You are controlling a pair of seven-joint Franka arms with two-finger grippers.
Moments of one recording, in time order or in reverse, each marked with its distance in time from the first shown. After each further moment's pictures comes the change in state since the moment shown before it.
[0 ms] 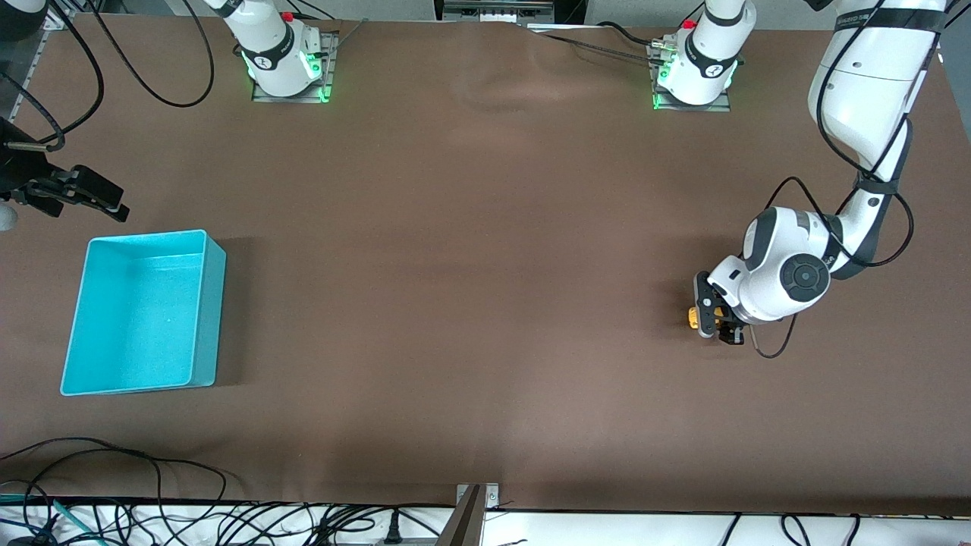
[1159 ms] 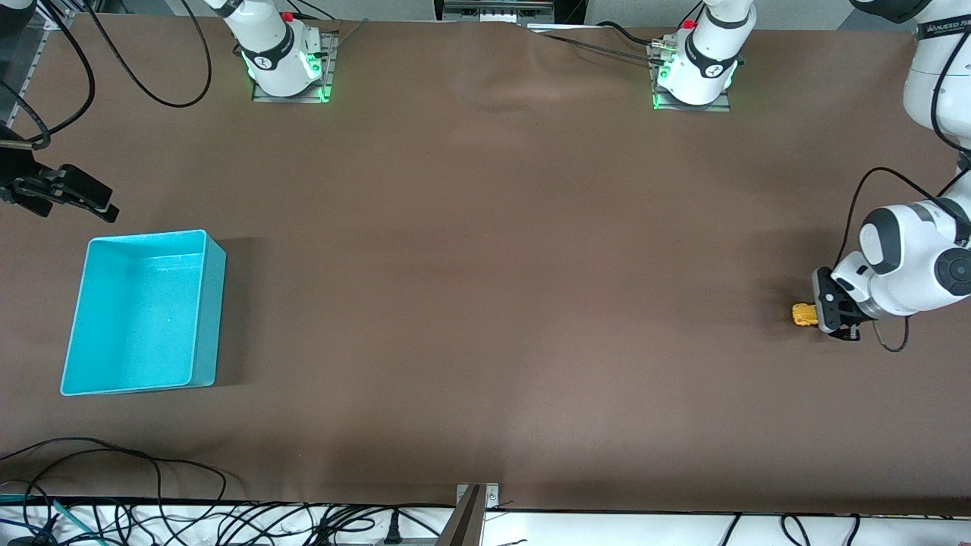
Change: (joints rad) left arm 0.343 0.043 0.018 0.072 0.051 0.014 0.338; right arm -0.001 0.000 -0.013 0.012 0.000 0.002 0.000
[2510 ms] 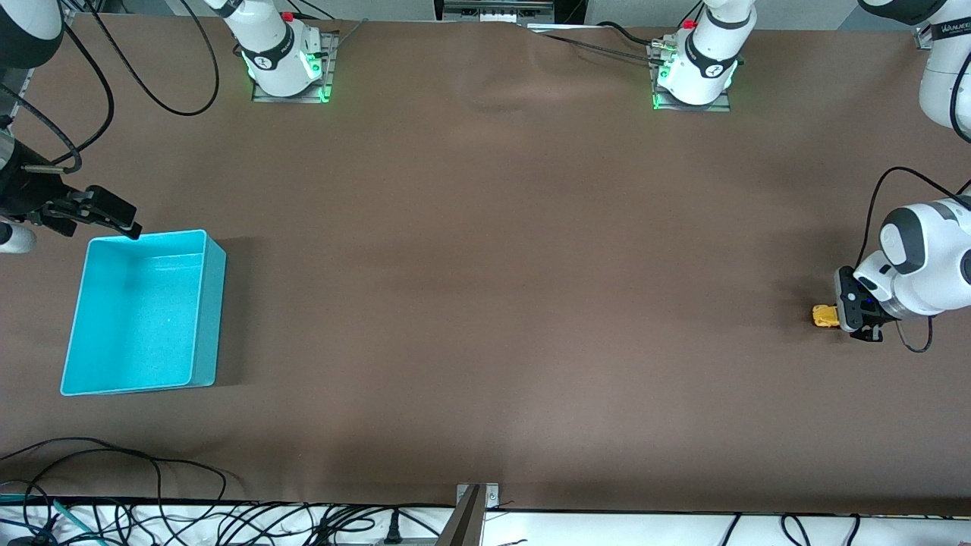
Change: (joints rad) left arm 0.041 0.011 -0.037 0.050 0.012 -0.022 0.057; right arm 0.011 0.066 0.024 0.029 0.003 0.029 -0.008
